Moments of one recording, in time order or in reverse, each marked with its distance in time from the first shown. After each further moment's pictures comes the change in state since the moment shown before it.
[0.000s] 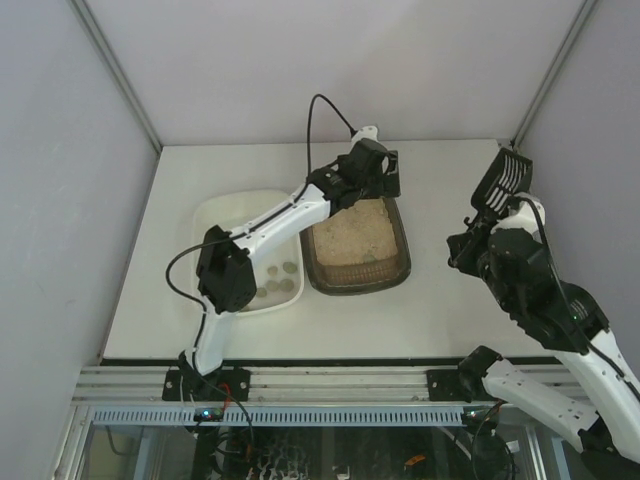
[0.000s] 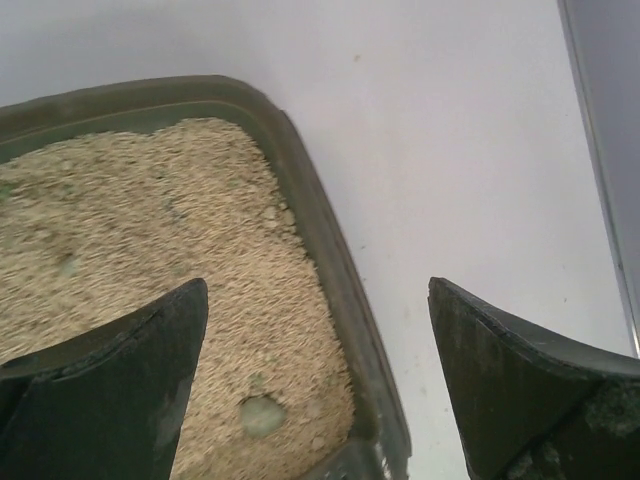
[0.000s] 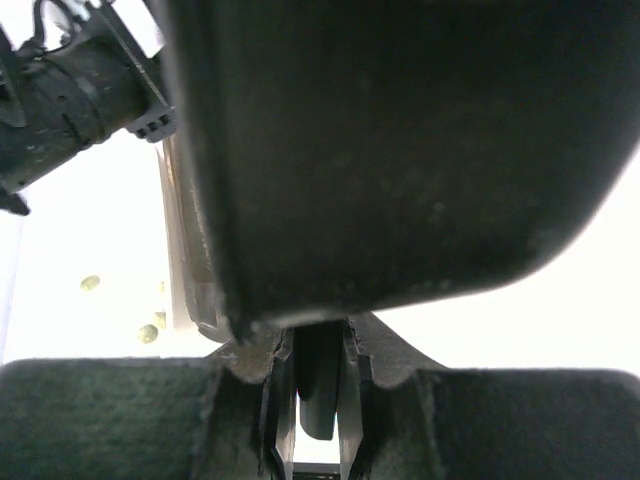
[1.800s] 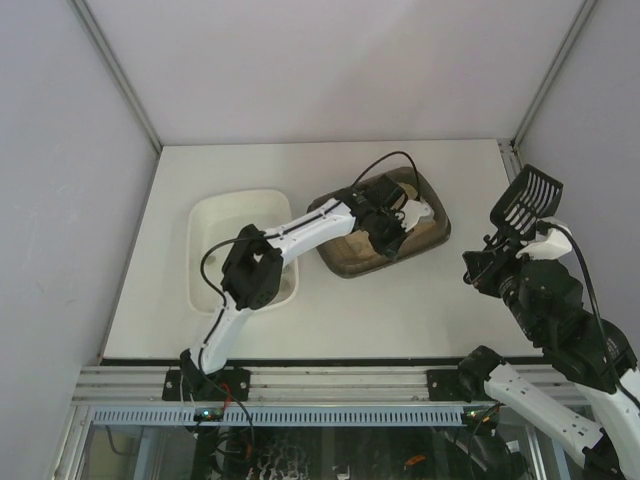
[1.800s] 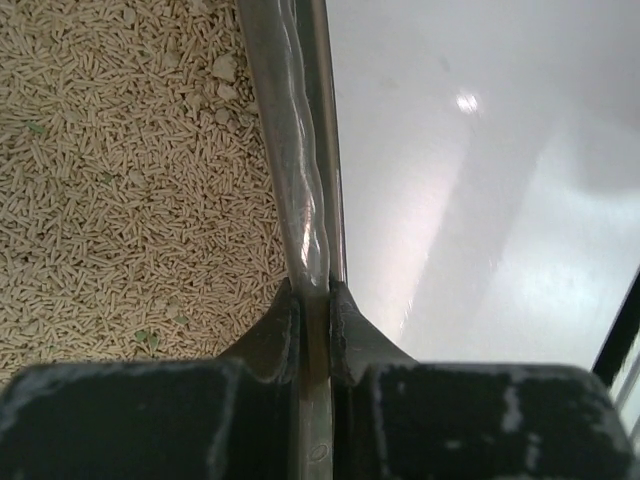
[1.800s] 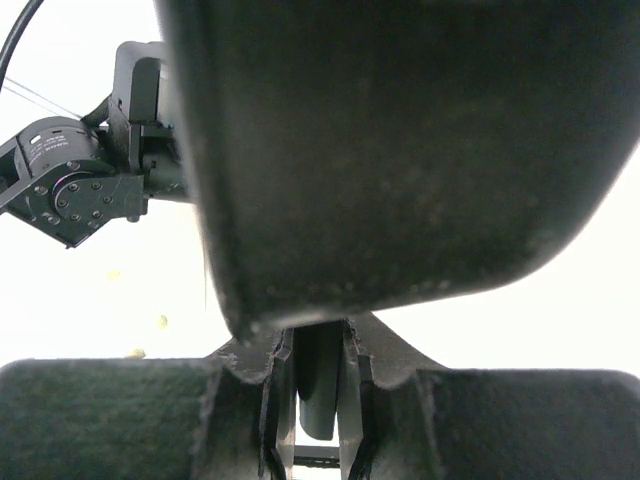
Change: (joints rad) left arm -0.082 0.229 0.073 -0.201 0.644 0.742; right arm -0.002 -0.216 -0.053 -0.077 -0.006 0.012
